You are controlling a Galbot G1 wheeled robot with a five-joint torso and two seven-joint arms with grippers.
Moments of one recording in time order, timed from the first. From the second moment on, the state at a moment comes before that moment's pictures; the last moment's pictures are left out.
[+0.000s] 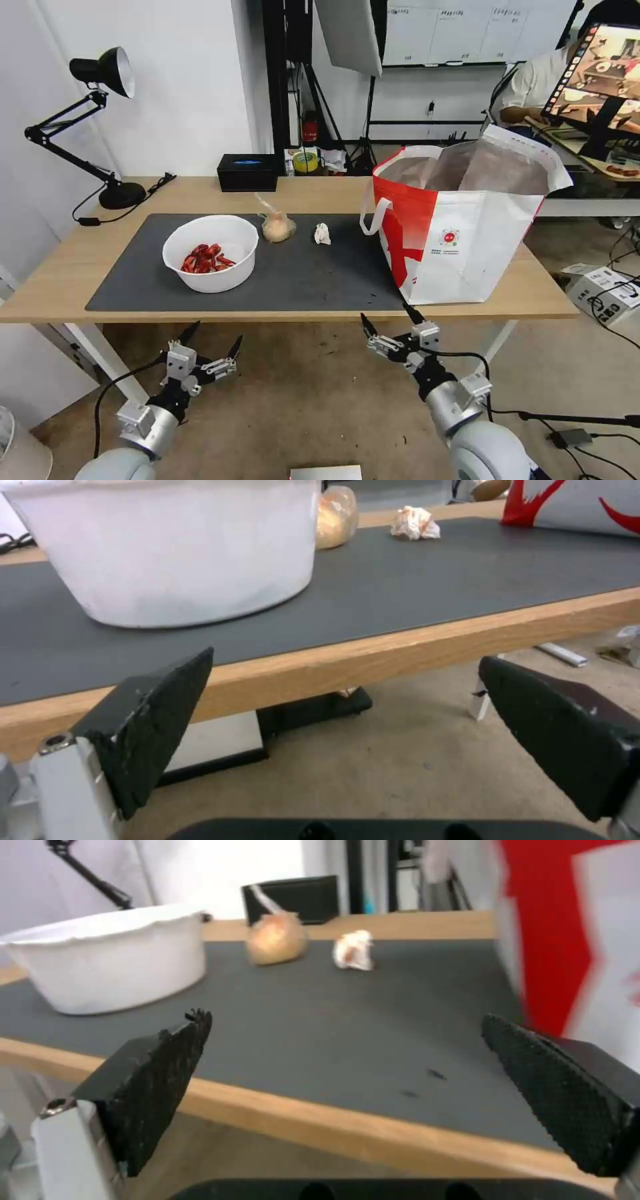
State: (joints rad) left arm 1.66 -1.15 -0.61 -2.00 -0.31 -0.11 0.19; right arm -1.36 0.97 0.12 2.08 0.51 0.01 0.17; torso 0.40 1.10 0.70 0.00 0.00
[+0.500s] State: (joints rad) left arm 1.66 -1.18 -0.62 -2.00 -0.30 -0.11 0.19; right arm -0.85 0.98 -0.23 1.89 0.66 -0.09 0.26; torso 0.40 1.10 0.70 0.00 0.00
